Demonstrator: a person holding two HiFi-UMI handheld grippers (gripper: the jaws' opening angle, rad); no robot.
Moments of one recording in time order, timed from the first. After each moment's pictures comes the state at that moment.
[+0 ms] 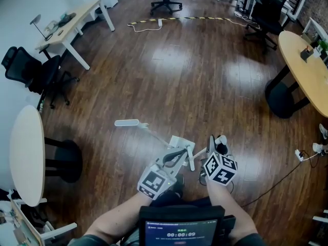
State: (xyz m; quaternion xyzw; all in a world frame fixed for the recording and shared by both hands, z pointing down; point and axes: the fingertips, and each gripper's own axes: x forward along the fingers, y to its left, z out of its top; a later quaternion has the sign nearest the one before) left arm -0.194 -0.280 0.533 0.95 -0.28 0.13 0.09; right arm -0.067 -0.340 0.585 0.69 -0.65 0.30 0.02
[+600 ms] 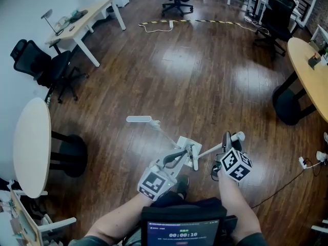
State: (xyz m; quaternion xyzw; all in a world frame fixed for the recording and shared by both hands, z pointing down) left arm -0.240 -0.260 0.524 0.94 -0.31 0.13 0.08; right arm -0.049 -0.340 0.574 0.71 -0.63 0.31 -0.04
